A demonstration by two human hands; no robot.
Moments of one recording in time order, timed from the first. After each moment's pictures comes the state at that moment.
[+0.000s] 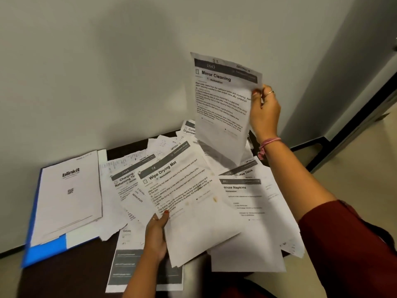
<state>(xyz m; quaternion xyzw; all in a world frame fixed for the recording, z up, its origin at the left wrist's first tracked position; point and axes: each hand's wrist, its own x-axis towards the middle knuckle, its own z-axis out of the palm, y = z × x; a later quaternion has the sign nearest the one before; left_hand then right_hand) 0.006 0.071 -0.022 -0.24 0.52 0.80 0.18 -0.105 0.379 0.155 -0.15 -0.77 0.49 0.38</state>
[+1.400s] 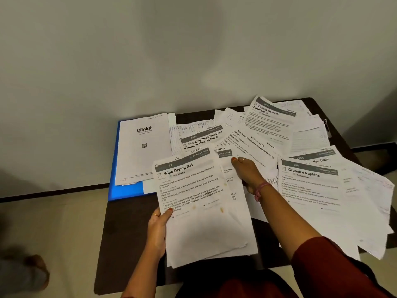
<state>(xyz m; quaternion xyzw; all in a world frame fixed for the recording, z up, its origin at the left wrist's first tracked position) 0.058 -0.135 -0.037 -0.34 0.52 0.77 0.11 -0.061 0.129 -0.017 -0.24 -0.74 0.62 -0.12</state>
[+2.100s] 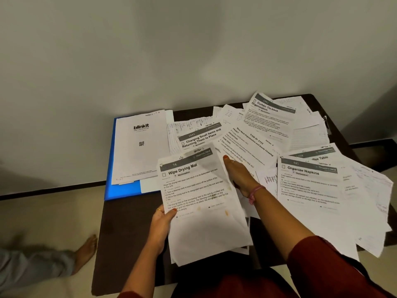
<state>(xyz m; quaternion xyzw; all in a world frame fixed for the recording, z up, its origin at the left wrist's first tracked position) 0.046 -0.133 -0.043 -0.28 0.62 0.72 0.17 -0.055 0.110 -0.018 -0.20 -0.71 0.64 -0.19</state>
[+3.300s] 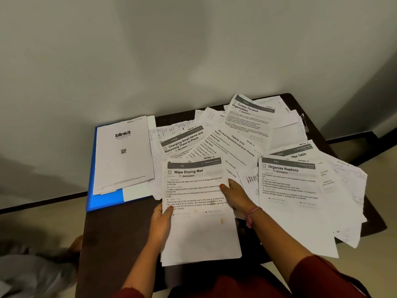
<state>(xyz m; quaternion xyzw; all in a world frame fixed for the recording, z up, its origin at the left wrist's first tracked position) 0.034 -0.089 -0.051 -0.28 0.68 0.65 0.17 0.002 0.141 -0.045 -0.23 -0.68 0.67 -0.18</state>
